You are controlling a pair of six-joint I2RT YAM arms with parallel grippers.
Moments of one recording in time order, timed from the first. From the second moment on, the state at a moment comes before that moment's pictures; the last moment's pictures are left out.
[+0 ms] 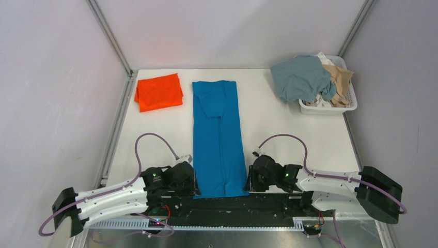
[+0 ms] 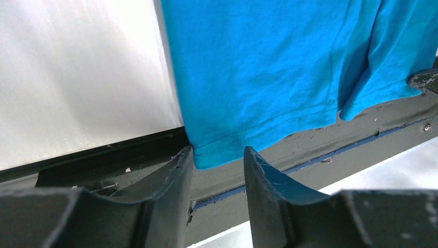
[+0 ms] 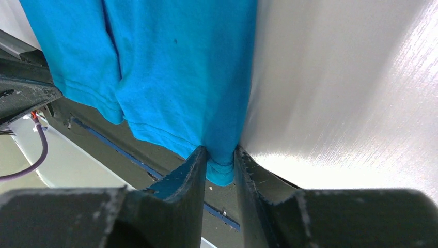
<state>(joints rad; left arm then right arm) -1.08 0.71 0.33 -0.70 -0.03 -1.13 1.09 1.09 0.37 -0.20 -0.08 1.07</state>
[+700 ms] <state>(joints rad) -1.08 0.73 0.32 -0.66 -0.03 -1.15 1.09 1.09 0.36 -0.18 -0.08 1.07</state>
